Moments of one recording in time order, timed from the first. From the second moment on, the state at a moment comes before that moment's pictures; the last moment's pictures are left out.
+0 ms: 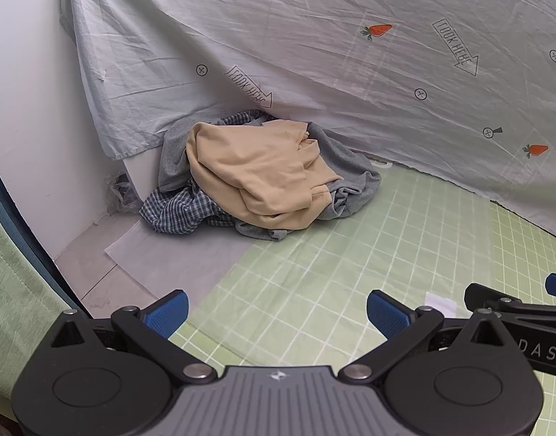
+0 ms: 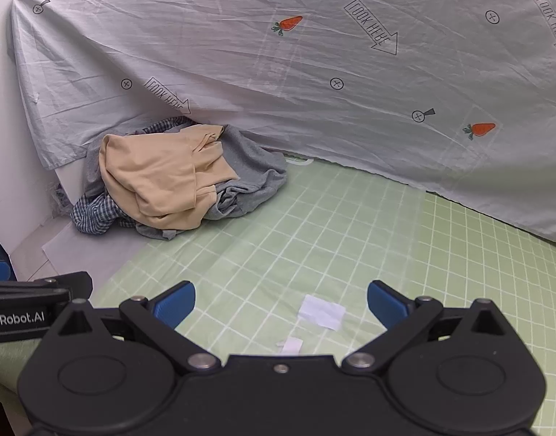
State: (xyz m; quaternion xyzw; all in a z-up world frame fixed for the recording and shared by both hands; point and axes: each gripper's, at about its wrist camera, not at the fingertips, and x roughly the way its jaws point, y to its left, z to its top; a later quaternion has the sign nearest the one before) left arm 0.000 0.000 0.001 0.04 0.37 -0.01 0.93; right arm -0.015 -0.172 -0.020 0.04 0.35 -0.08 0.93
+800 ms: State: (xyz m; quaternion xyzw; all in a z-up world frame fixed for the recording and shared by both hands) left arm -0.003 -0.011 0.002 0.05 0.38 -0.03 0.93; right arm -0.018 -0.175 -0.021 0.05 0.35 -0.08 0.93
